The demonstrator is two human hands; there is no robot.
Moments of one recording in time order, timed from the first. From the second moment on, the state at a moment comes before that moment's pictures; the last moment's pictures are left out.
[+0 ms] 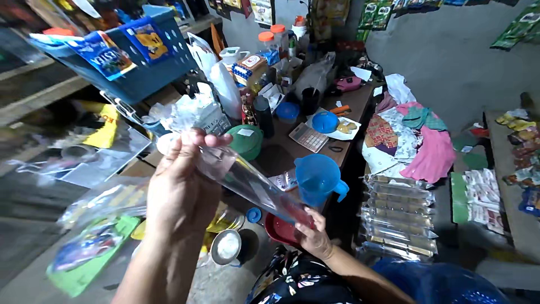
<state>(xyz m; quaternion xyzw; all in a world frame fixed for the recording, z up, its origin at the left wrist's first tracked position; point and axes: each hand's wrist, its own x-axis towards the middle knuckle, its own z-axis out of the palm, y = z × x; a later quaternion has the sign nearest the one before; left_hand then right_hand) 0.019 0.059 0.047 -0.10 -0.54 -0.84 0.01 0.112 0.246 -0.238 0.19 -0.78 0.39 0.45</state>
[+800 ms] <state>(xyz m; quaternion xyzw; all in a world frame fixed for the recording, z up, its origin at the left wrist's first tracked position) 0.024 0.038 0.053 -0.23 -0.69 -0.69 0.00 0.158 0.252 -0.212 -0.02 -0.64 0.75 0.16</state>
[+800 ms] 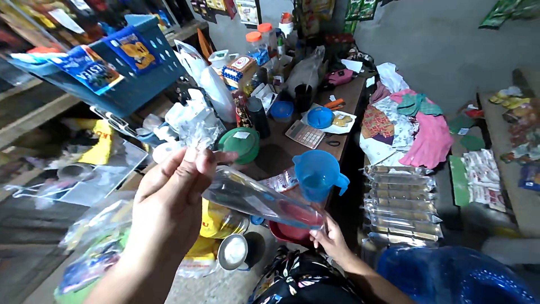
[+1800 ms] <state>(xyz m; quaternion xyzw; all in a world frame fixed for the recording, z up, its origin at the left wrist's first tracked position) 0.016 0.035 0.028 -0.29 -0.59 -0.74 -0.12 0.177 0.254 -0.211 -0.07 -0.48 0.87 -0.05</state>
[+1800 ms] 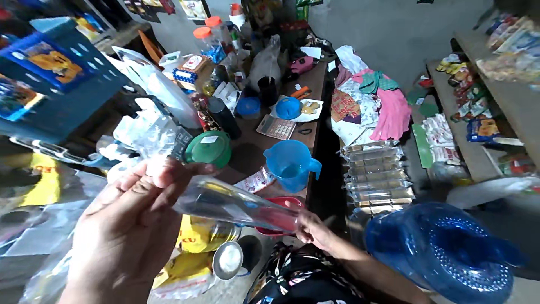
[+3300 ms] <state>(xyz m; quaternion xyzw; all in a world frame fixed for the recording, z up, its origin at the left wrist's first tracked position) 0.050 0.079 0.016 -0.29 -0.60 -0.73 -0.13 0.170 0.287 -0.213 -0.19 -0.48 0.84 -0.18</state>
